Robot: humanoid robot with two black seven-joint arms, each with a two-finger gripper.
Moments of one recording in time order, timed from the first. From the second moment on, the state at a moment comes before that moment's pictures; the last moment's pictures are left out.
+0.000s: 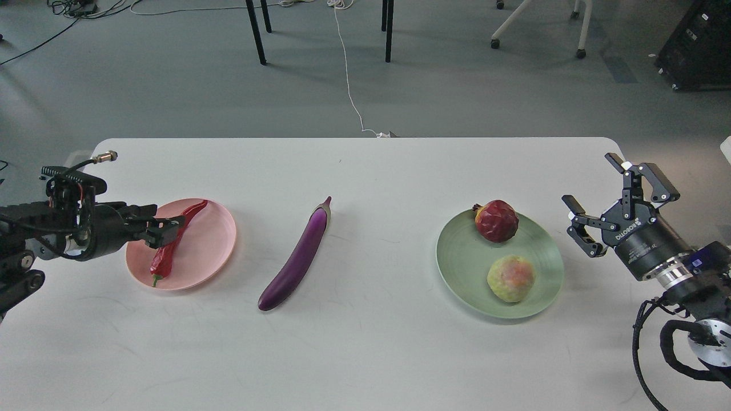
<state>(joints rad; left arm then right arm) -0.66 0.83 -0.43 -1.05 1.83 -0.18 -0.30 0.21 -0.71 0.82 1.25 -0.20 0.35 0.49</state>
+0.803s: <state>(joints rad) -0.71 0.53 -0.42 -1.28 1.83 -0.24 -0.12 0.21 -0.71 0.83 1.25 -0.20 0.35 0.49</state>
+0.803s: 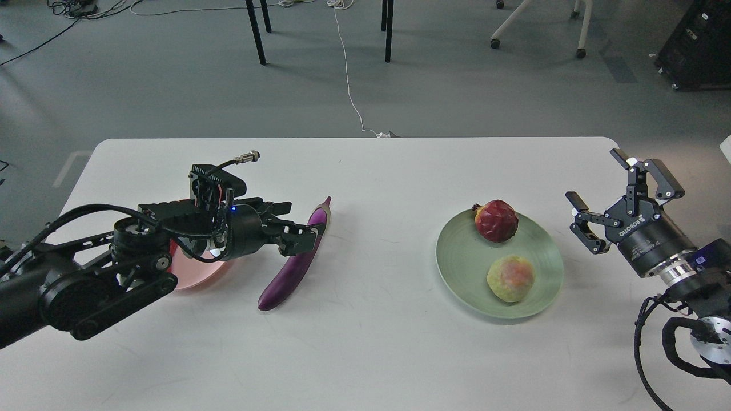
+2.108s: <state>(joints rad) -0.69 0.49 -0.35 -1.21 1.83 -0.24 -0.05 0.20 -0.71 0.84 1.25 -0.20 0.35 0.49</state>
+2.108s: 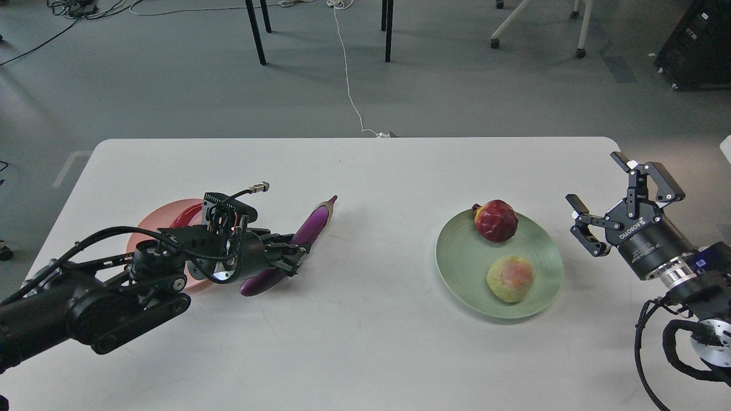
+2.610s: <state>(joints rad) -0.61 0.83 -0.45 -1.36 1.77 -0.20 -0.11 0.20 -0.71 0.84 1.25 -0.20 0.35 0.49</state>
